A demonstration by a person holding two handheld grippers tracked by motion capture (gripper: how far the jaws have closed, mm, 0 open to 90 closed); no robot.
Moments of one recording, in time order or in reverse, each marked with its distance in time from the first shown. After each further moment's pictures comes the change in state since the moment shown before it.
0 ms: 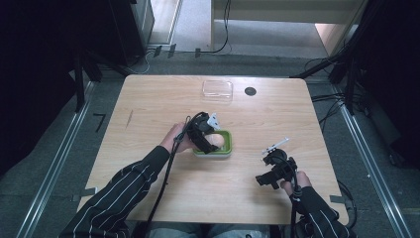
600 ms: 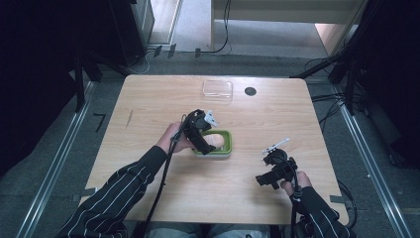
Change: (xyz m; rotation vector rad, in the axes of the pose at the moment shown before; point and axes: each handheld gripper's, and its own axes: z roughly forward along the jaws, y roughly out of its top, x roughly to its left) left arm -0.002 -0.001 -0.020 0.023 0.027 -0.086; right arm 0.000 0.000 -0.001 -0.002 0.000 -0.001
